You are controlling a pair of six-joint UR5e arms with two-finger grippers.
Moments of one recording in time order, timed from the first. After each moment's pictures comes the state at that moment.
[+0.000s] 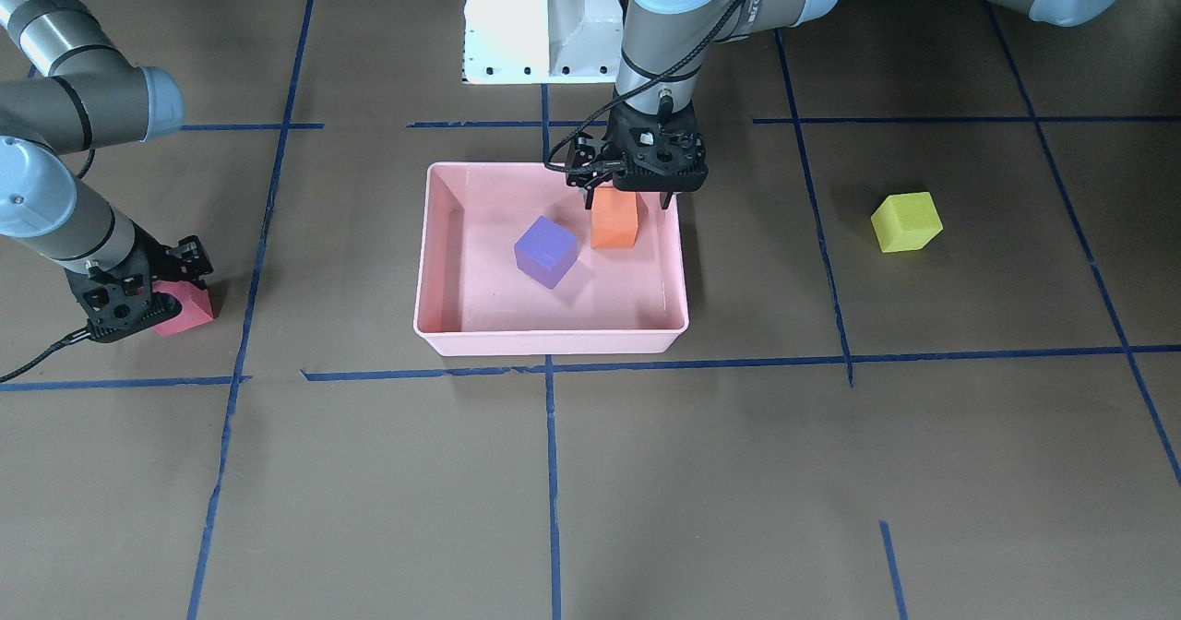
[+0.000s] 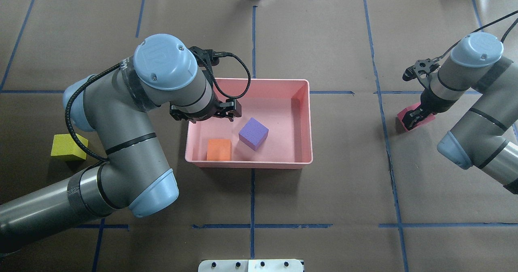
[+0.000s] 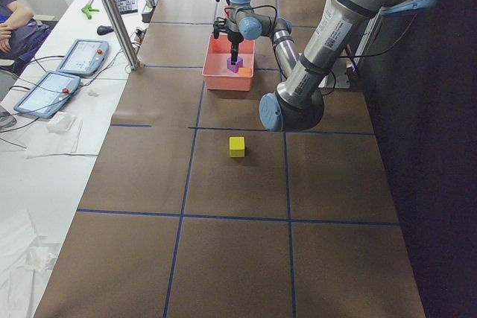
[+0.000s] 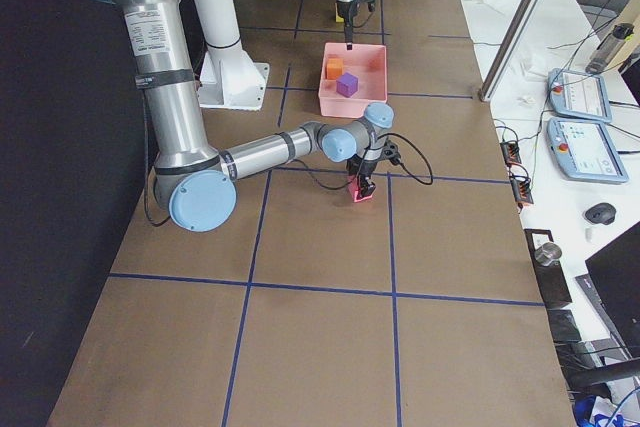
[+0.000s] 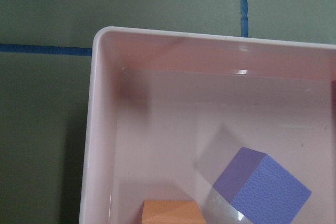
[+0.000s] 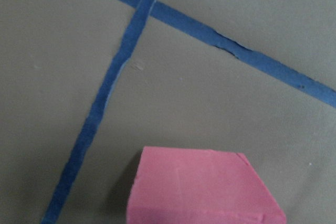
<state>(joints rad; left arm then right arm) -0.58 -2.27 -1.80 -1.49 -1.88 -1.22 0.90 -1.37 1.64 -1.45 2.16 0.32</state>
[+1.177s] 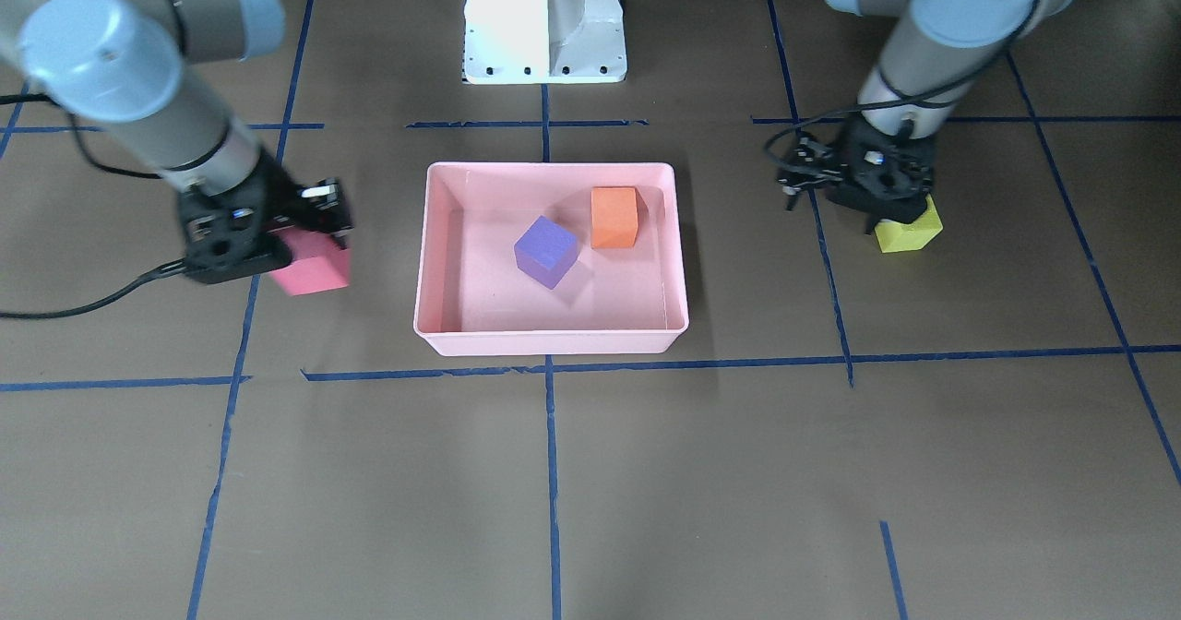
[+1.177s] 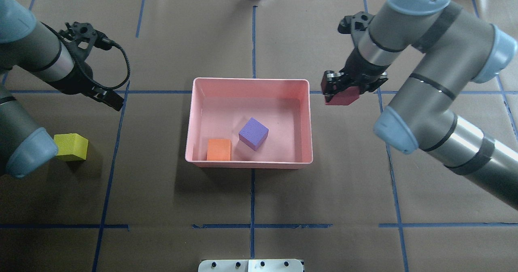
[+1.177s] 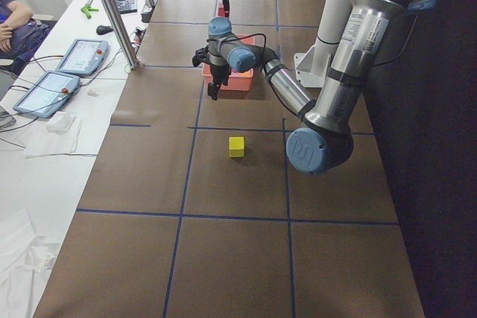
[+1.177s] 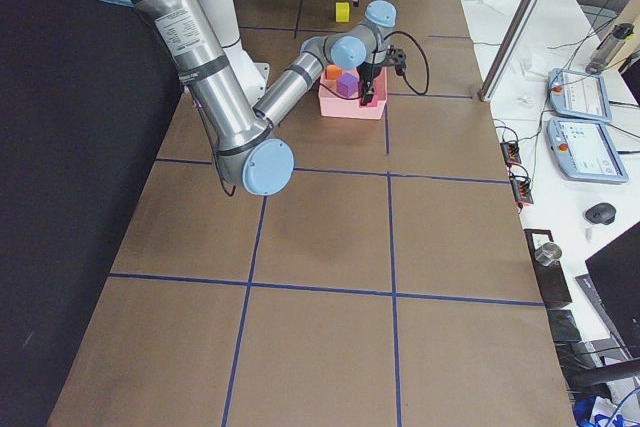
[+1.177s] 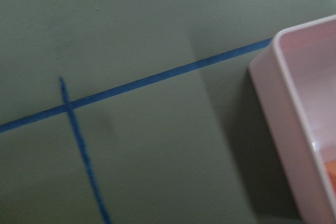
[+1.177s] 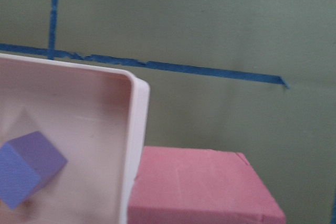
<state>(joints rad) -0.89 -1.85 -1.96 -1.54 -2.10 -0.44 0.79 -0.99 1.82 -1.71 2.19 0.92</state>
